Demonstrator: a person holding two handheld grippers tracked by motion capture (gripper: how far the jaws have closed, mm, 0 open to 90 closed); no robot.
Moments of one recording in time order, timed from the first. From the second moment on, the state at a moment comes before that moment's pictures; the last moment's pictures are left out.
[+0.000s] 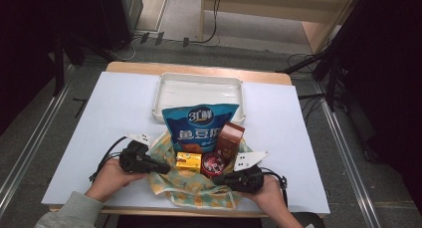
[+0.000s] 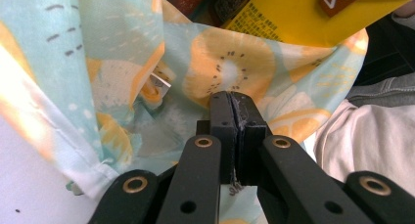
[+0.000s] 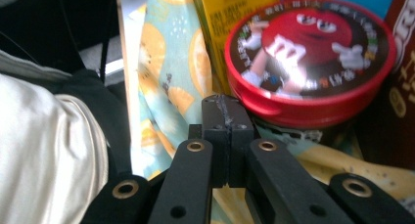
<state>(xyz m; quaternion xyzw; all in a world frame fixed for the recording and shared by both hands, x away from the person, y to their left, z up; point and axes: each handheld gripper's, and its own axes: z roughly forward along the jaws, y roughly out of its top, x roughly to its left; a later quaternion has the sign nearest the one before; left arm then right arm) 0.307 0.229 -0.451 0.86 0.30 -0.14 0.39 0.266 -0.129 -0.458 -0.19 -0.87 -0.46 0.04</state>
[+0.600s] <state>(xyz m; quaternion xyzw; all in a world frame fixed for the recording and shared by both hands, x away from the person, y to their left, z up) 0.318 0.227 -0.462 0.87 0.31 -0.14 0.36 0.275 -0.136 -0.474 -0.20 -0.88 -0.42 0.04</state>
